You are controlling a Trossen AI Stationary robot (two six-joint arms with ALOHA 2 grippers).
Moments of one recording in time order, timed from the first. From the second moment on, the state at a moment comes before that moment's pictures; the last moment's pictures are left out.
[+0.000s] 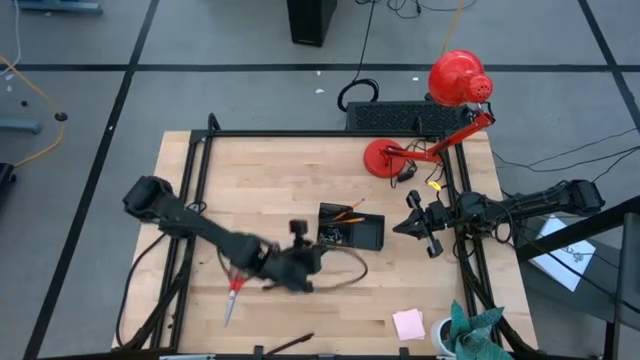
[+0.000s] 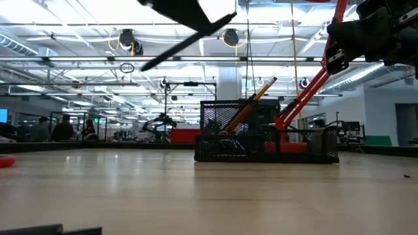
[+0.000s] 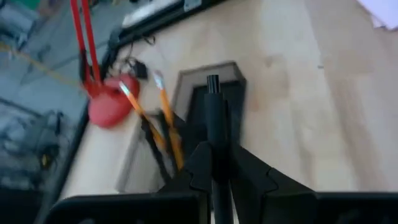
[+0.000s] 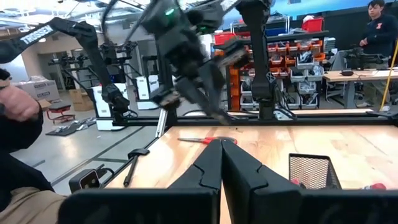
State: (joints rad) left arm -0.45 1.74 1.31 -0.36 -0.70 -0.01; right arm 0.08 0.57 0.02 0.66 -0.18 0.12
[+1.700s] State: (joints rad) left arm 0.10 1.85 0.89 0.71 0.15 0.14; right arm 0.08 0.57 0.02 0.63 -0.13 0.11
